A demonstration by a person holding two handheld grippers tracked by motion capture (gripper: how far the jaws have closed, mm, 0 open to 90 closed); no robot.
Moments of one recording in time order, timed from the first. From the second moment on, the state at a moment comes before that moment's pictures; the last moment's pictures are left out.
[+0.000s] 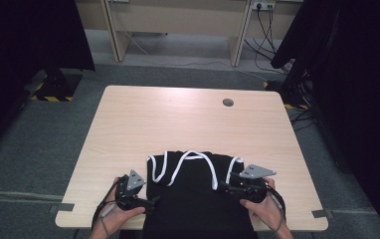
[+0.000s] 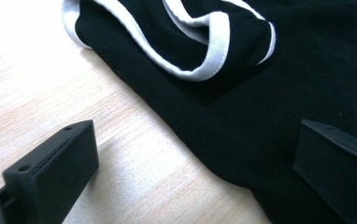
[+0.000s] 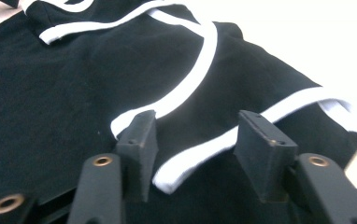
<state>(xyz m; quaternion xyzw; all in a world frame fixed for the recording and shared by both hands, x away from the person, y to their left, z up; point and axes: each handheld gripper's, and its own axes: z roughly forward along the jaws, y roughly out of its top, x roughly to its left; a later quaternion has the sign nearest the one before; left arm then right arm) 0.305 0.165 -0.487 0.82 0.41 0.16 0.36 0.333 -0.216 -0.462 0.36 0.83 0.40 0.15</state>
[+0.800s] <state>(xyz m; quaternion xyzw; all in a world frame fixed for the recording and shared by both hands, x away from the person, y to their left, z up) 0.305 0.165 -0.486 0.82 0.41 0.16 0.36 0.311 -0.248 -0.468 0.43 0.82 0.36 0.14</state>
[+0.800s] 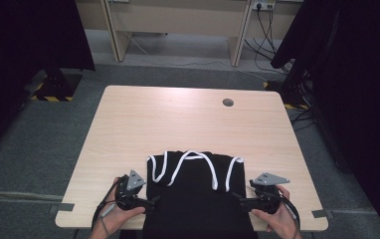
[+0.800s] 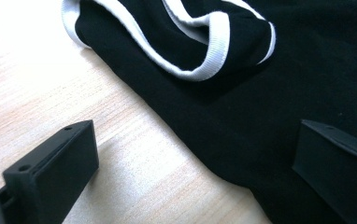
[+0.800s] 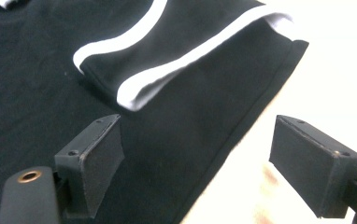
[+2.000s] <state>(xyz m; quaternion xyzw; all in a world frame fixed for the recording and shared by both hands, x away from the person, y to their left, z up) 0.342 0.153 -0.486 0.81 0.43 0.18 0.35 0.331 -0.266 -0.477 0.44 0.81 0.33 0.18</state>
